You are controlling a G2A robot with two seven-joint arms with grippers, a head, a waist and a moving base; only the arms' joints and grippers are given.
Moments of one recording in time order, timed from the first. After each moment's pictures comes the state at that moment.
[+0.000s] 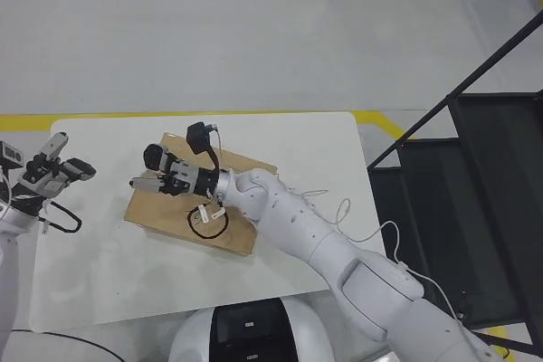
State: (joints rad) left arm 1.30 -0.94 -1.72 -1.44 -0.51 -0.21 -0.87; right arm -0.68 -1.72 0.71 -0.71 -0.42 -0.95 -0.02
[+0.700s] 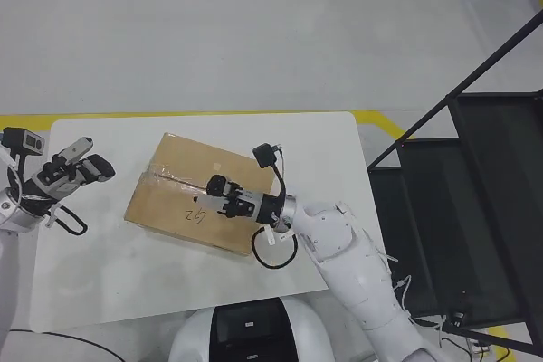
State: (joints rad) left arm 1.29 -0.93 -1.68 -1.56 -0.50 -0.17 -1.03; right arm -1.32 -1.48 1.19 -1.70 -0.17 -0.39 0.79
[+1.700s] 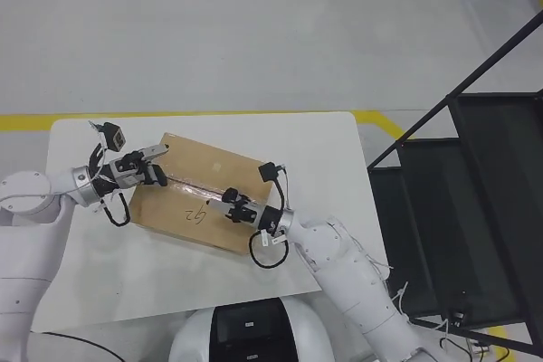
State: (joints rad) left arm 0.96 -0.97 -1.29 -1.26 -0.42 -0.07 -1.13; right arm -1.31 -1.46 1.13 -1.49 -0.25 -0.42 0.57
